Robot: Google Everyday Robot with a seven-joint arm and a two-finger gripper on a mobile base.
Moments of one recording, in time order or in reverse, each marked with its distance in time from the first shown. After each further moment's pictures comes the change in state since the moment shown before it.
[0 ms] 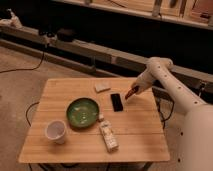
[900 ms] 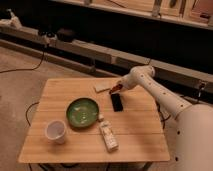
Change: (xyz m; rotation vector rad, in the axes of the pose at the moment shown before) arm -0.025 -0.066 0.039 0.285 0.064 0.104
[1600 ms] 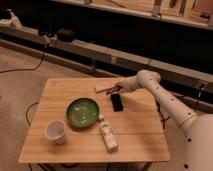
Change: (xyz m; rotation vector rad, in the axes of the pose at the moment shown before) arm -0.014 0.007 -0.003 0.067 -0.152 -0.009
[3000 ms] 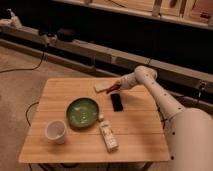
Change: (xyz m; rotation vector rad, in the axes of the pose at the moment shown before) arm 0.009 -0.023 0.030 -0.024 -0.025 -0.047
